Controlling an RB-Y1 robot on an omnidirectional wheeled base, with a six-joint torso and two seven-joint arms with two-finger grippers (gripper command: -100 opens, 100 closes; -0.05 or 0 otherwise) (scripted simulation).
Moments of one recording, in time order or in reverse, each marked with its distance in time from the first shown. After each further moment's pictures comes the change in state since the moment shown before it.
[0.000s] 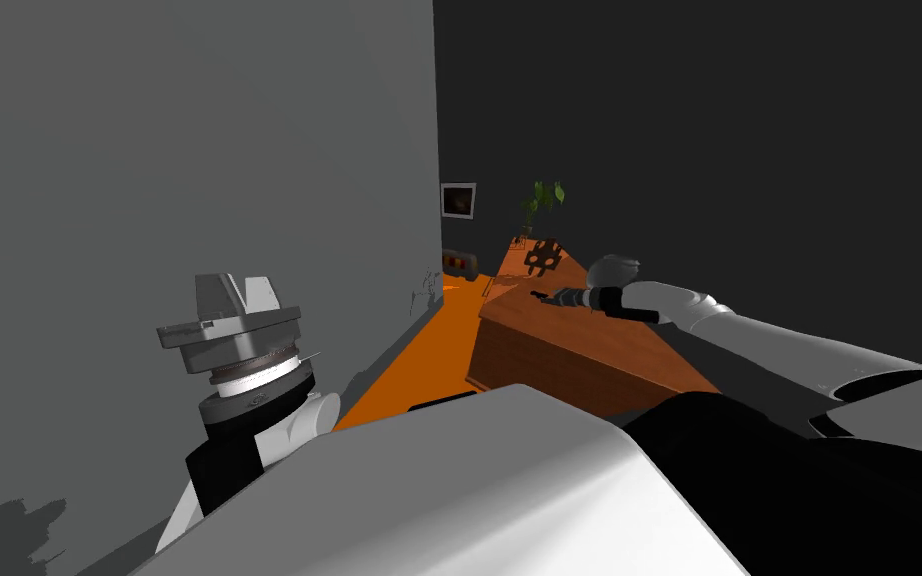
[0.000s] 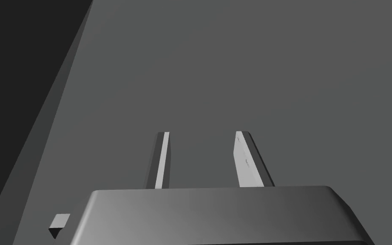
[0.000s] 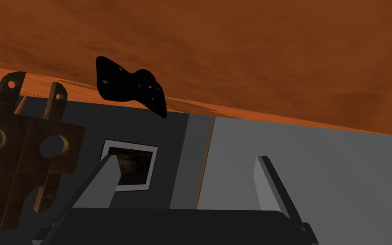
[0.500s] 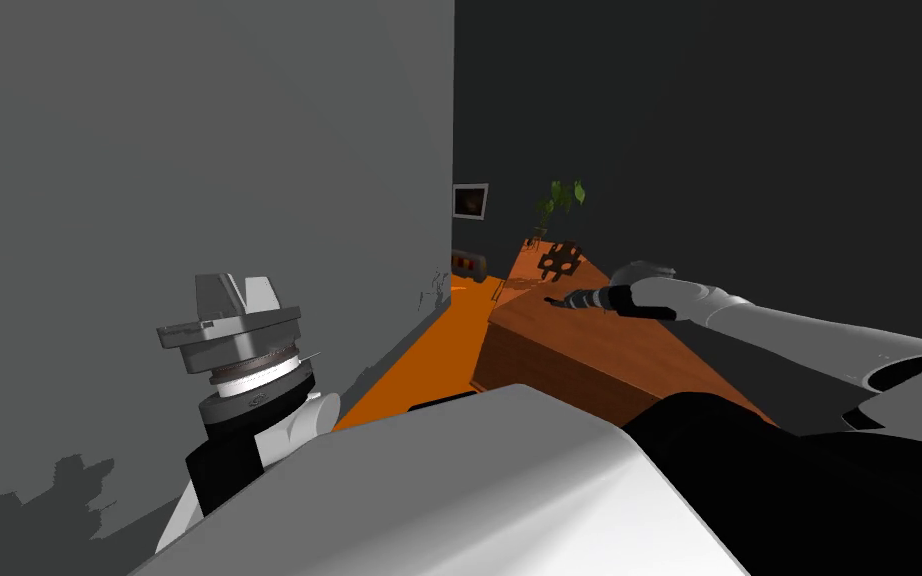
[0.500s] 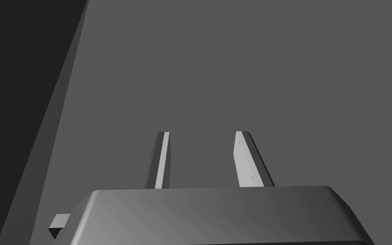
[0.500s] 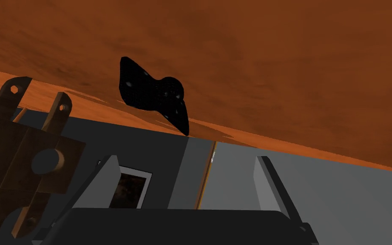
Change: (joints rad) left arm 0.000 0.000 0.000 0.000 0.000 0.000 0.000; right arm 0.067 -0.101 0.013 0.093 0.042 -0.008 -0.042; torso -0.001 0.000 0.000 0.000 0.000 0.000
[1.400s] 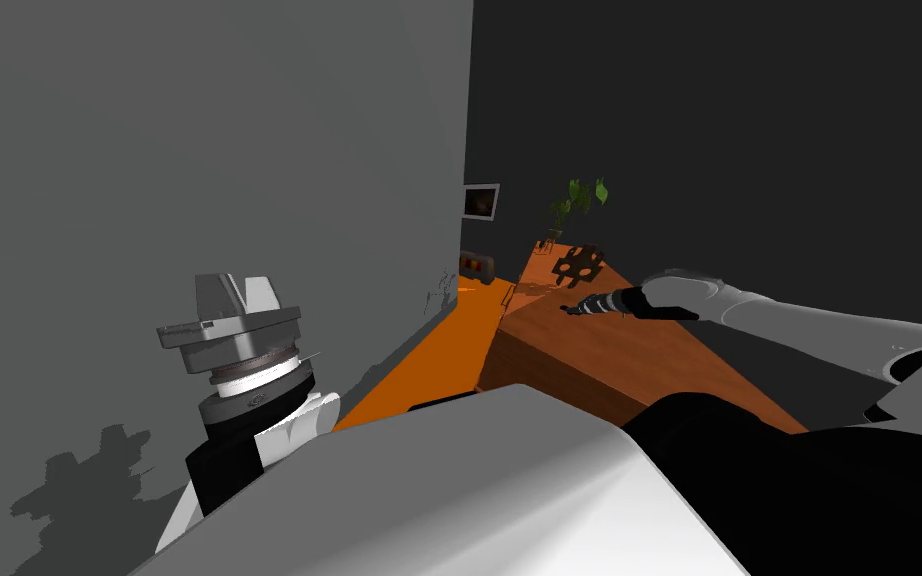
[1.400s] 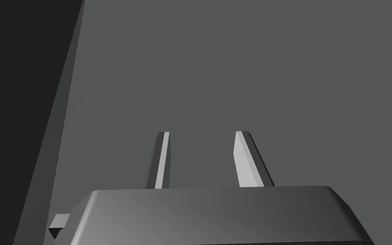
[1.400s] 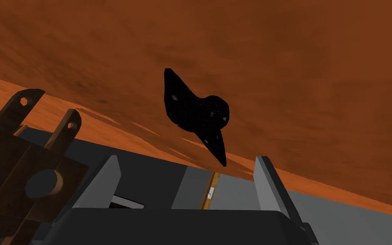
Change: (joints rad) left arm 0.000 0.000 0.000 0.000 0.000 0.000 0.000; right arm 0.037 -0.064 0.042 0.126 0.055 -0.046 -0.011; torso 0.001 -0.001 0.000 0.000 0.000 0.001
